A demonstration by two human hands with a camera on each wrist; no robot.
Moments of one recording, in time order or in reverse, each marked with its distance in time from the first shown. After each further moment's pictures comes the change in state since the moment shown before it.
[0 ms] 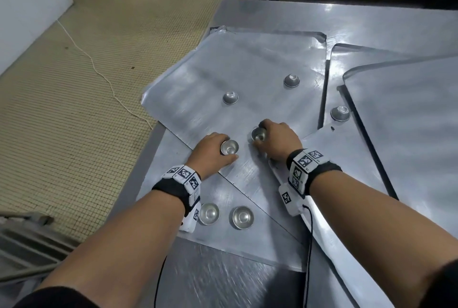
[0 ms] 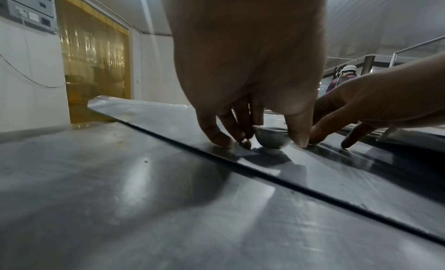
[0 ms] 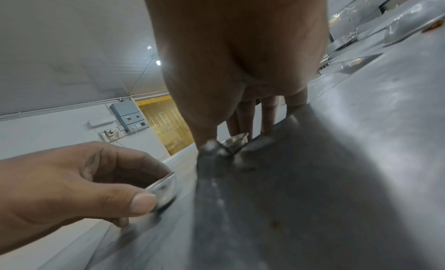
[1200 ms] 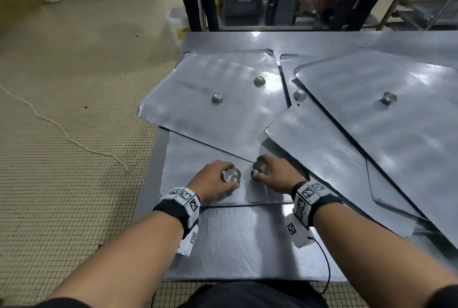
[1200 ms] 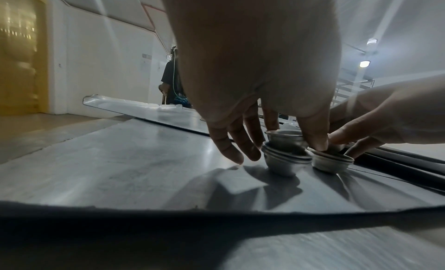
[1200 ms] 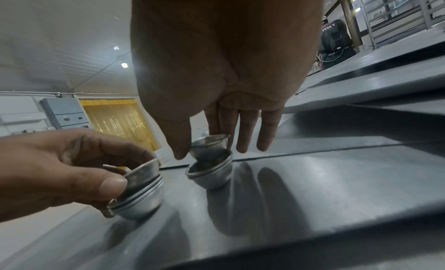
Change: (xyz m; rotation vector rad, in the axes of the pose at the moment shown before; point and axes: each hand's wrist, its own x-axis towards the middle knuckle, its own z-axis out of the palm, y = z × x) left_hand -0.129 -0.054 -0.015 -0.050 -0.272 0.328; right_hand -0.207 -0.065 0.066 0.118 0.104 0.158
